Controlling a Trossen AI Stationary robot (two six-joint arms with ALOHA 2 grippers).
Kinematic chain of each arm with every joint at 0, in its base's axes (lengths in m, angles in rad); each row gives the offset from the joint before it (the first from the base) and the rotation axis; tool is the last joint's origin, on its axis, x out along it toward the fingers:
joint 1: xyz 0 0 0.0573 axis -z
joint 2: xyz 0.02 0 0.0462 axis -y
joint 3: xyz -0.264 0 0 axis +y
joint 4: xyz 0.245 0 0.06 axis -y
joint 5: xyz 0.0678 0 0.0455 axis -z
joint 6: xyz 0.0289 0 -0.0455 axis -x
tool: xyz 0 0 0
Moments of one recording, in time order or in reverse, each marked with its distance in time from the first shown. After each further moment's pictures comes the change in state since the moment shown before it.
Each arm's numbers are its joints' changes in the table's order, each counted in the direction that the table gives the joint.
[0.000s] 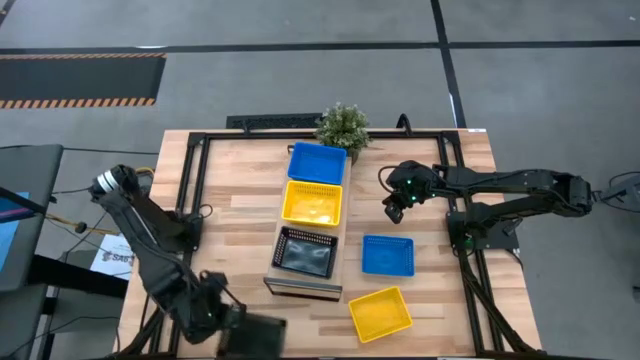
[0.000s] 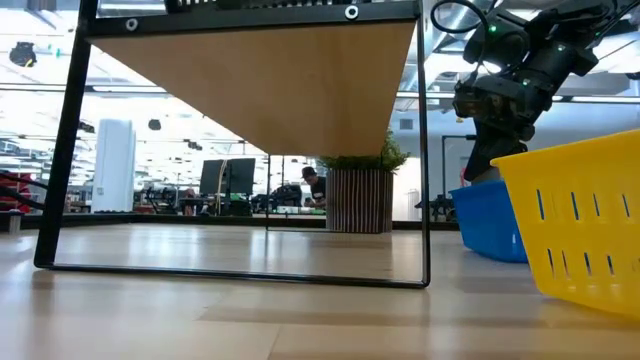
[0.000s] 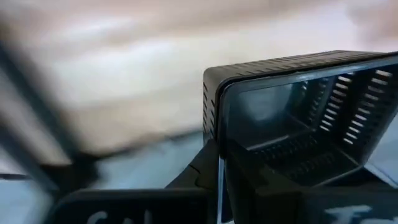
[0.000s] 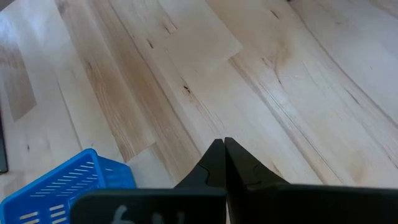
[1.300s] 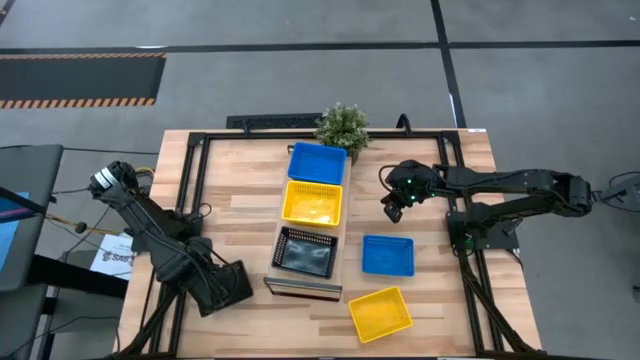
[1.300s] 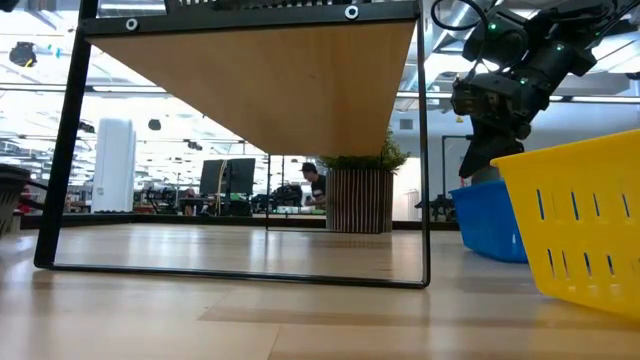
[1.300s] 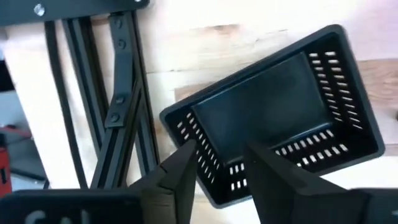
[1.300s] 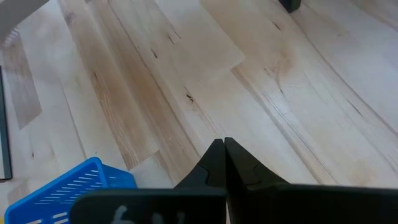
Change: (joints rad) left arm -0.100 0.038 0.116 -0.393 0.058 -0.010; right arm 0.000 0.000 0.000 0.027 0.003 -0.003
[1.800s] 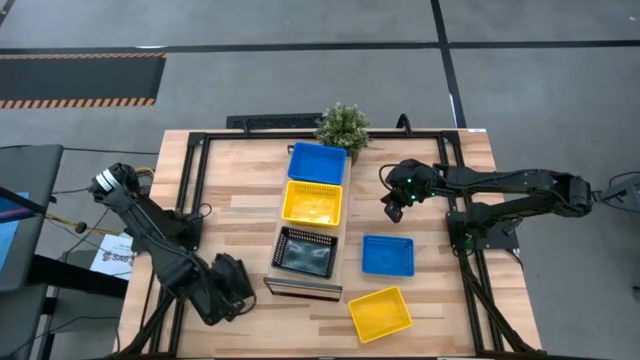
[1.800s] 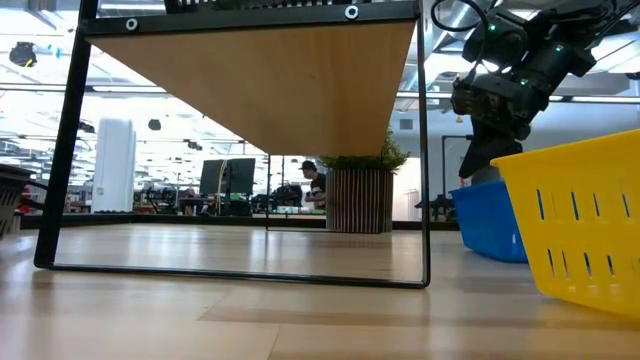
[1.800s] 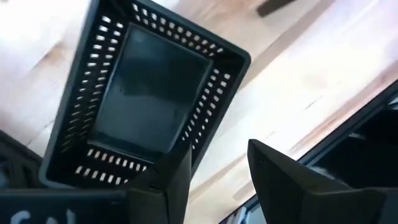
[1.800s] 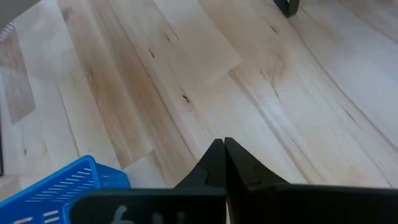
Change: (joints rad) left arm 0.016 -0.043 0.001 0.333 -0.123 -0.599; right arm 0.009 0.000 0.000 0.000 0.001 0.041
